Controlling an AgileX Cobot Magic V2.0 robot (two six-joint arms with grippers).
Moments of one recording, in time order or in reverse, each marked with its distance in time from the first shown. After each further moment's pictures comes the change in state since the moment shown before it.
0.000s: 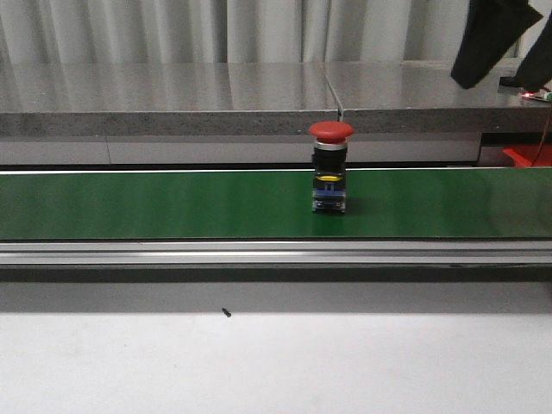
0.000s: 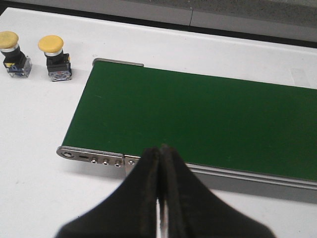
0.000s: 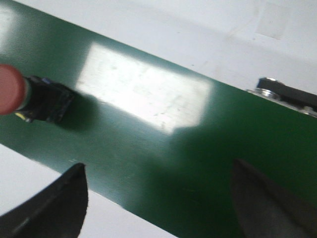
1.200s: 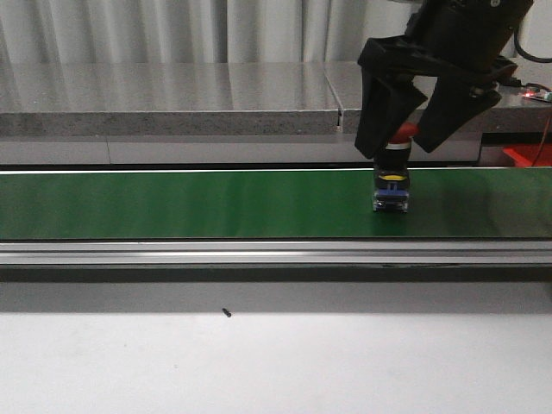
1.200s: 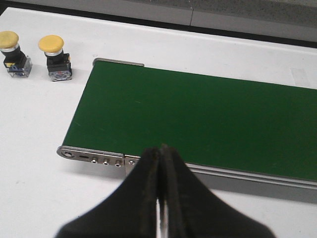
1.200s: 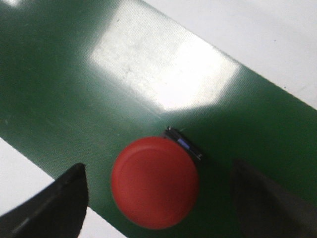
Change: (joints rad) left arm 0.000 0.000 0.000 0.000 0.000 0.000; right arm 0.193 0.159 0.000 -0.013 -0.123 0.000
